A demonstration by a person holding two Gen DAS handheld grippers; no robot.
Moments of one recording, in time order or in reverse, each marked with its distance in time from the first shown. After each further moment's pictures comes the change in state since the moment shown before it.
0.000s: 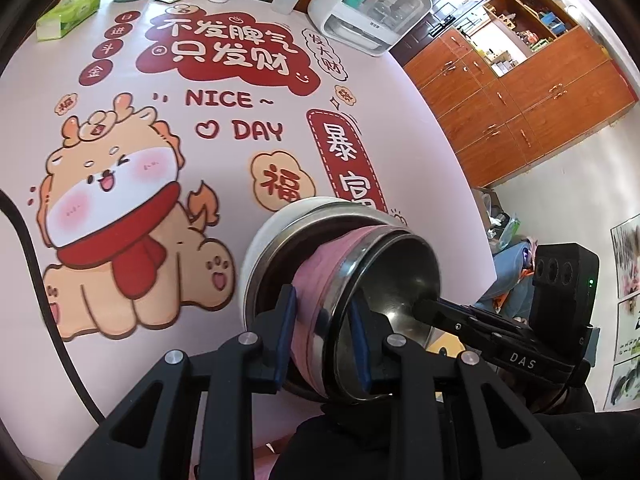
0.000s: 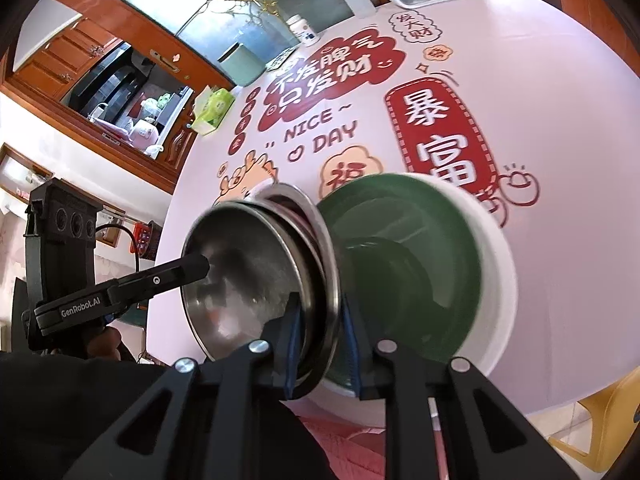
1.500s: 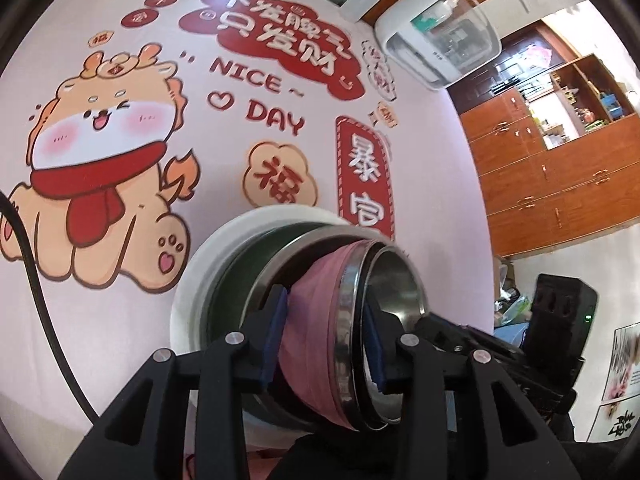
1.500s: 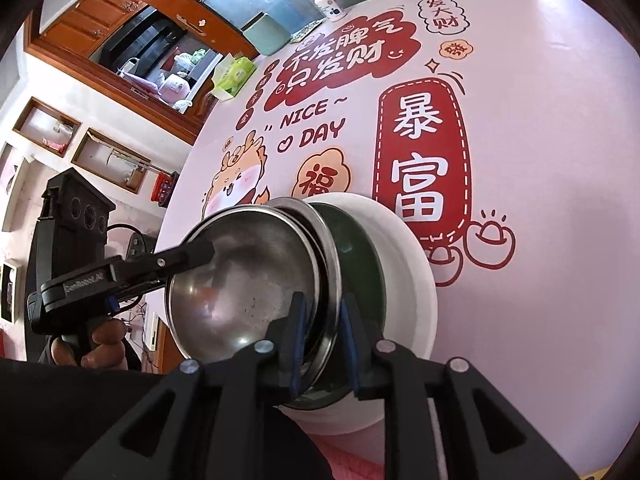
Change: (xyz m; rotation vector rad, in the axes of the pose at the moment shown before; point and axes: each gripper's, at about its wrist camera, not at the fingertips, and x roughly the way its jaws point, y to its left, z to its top) left arm 0.045 -0.024 -0.001 -0.300 -0.086 0.070; right arm 0.005 -0.056 0.048 -0.184 0.146 0.097
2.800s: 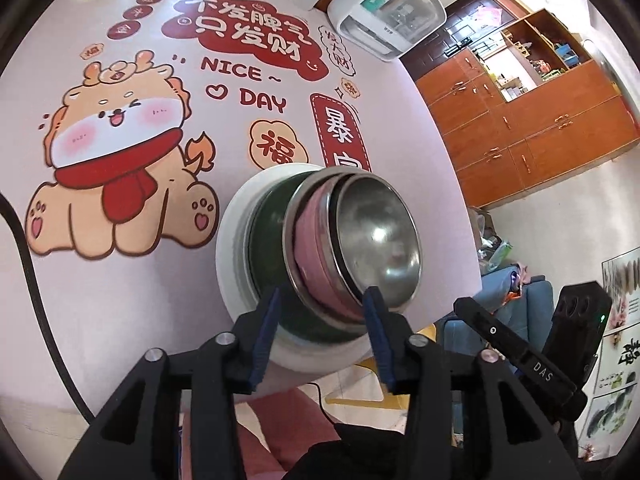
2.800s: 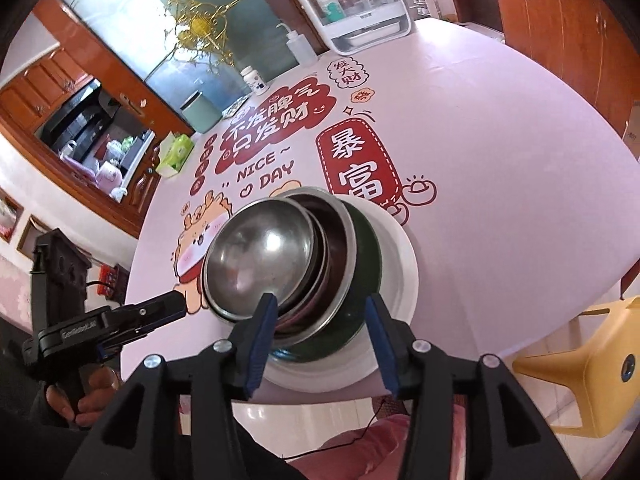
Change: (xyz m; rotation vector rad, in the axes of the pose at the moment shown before) left arm -0.058 0.030 -0.041 0.173 0.046 -0.088; right arm -0.052 0.075 -0.094 0.230 -0.298 -0.283
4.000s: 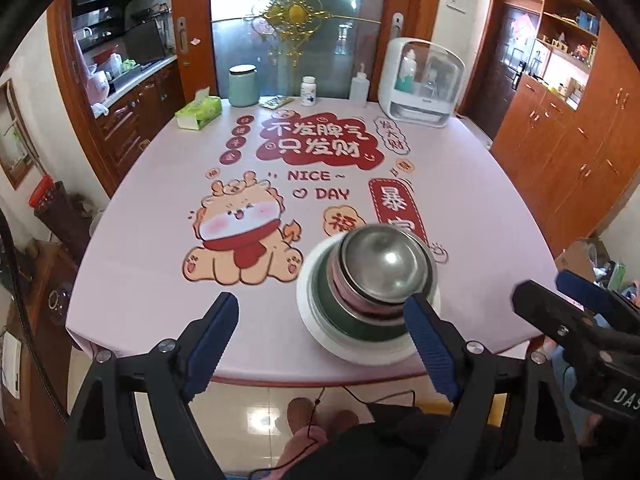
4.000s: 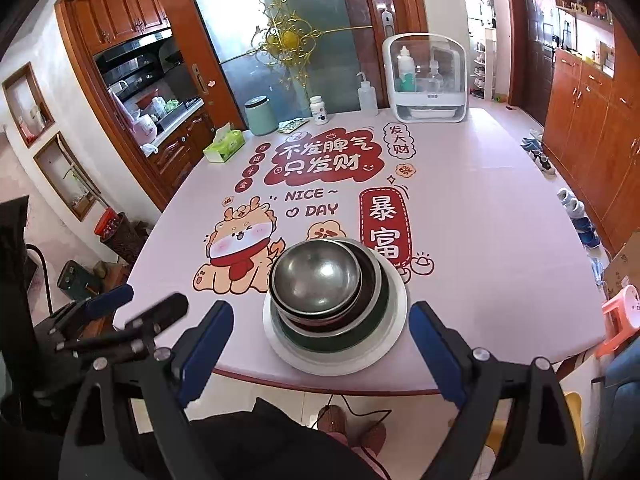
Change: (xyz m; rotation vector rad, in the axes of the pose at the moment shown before) left arm -0.099 -0.137 -0.080 0.129 -0.347 0.543; right arm -0.115 0.069 0.004 -0.326 -0.081 -0.037
